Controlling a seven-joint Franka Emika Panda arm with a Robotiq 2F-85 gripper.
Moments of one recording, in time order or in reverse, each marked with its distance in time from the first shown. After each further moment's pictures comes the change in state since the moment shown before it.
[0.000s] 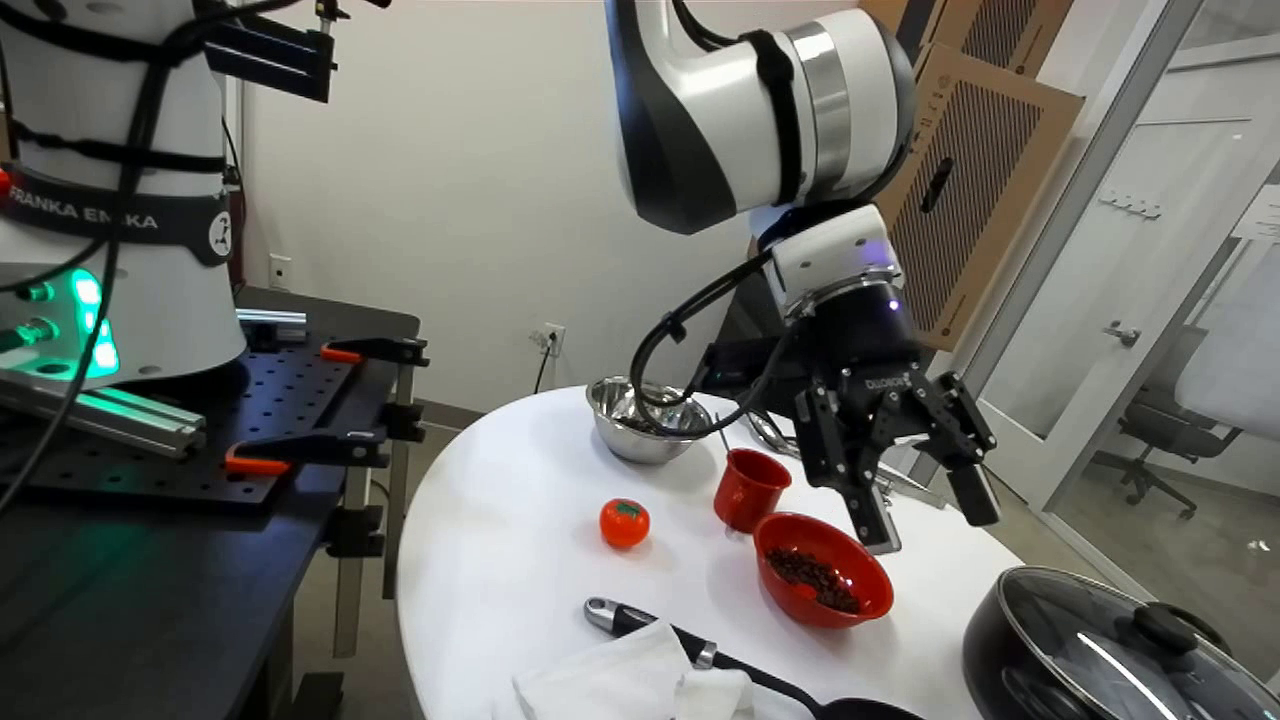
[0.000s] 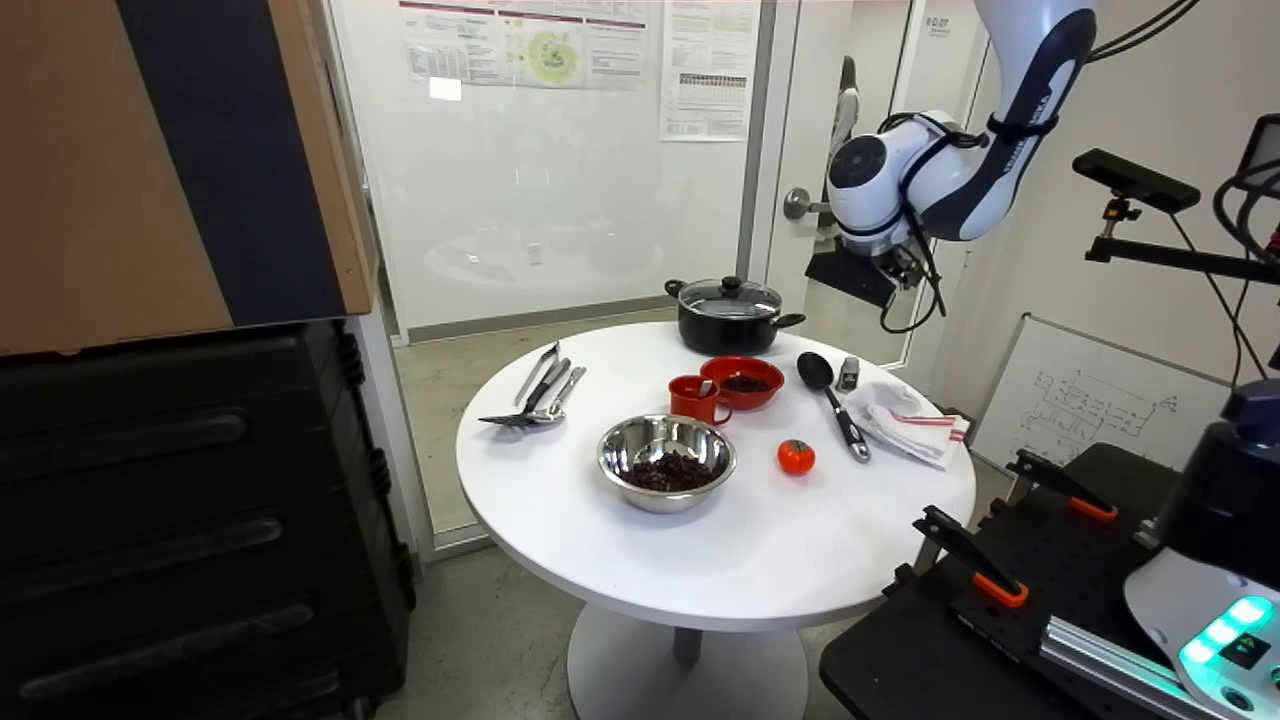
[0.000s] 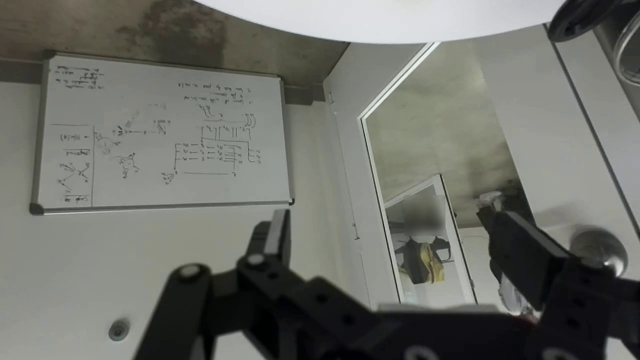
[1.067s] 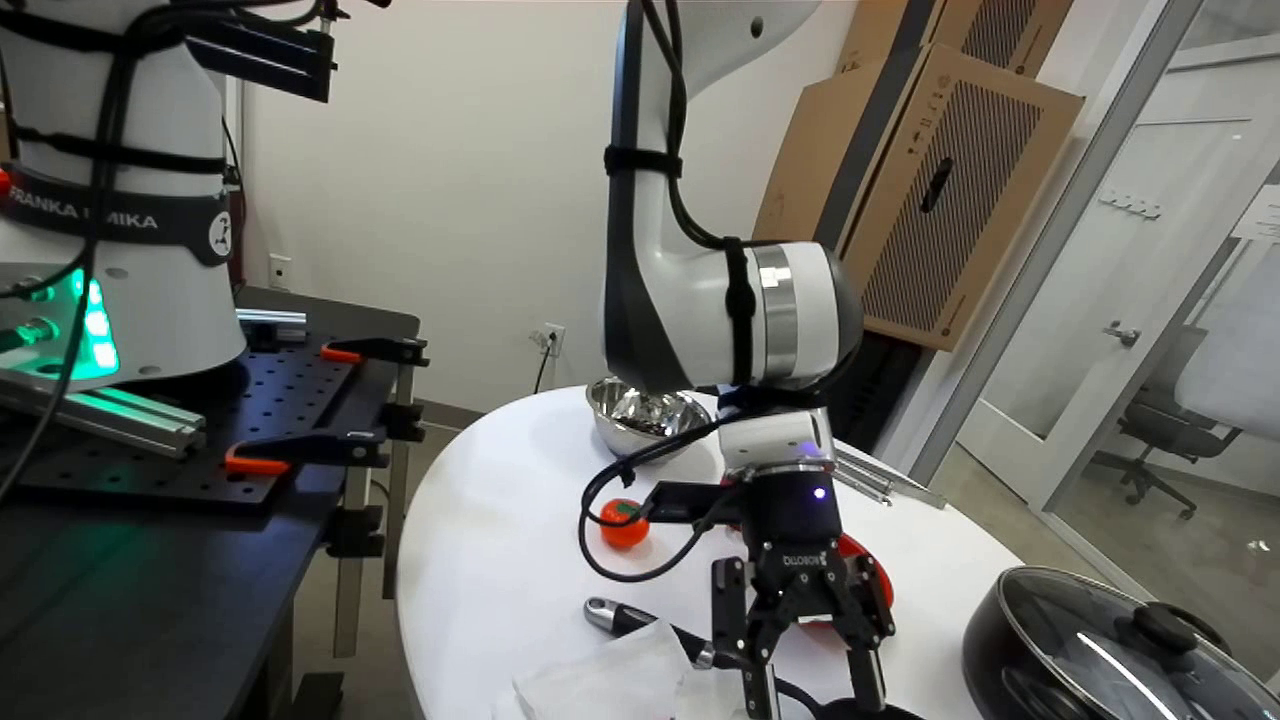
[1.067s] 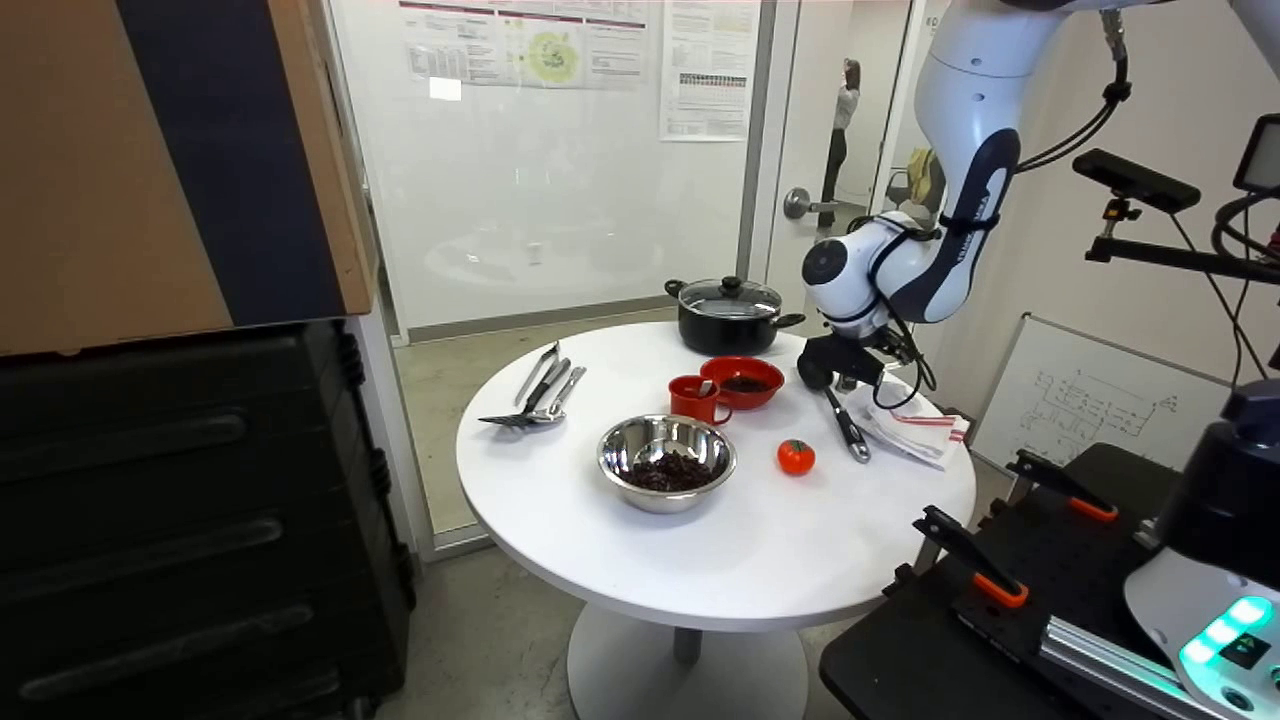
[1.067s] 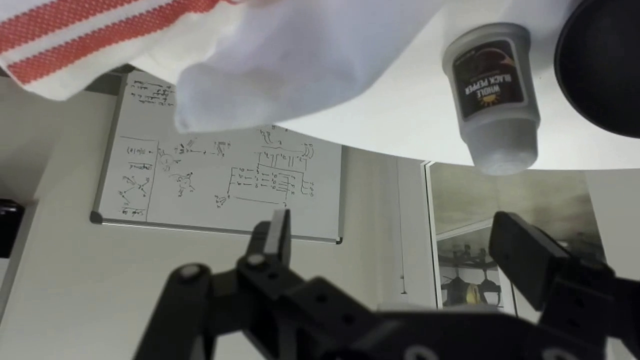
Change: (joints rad) arm -0.267 0.327 0.285 0.175 0.009 -0.152 -0.002
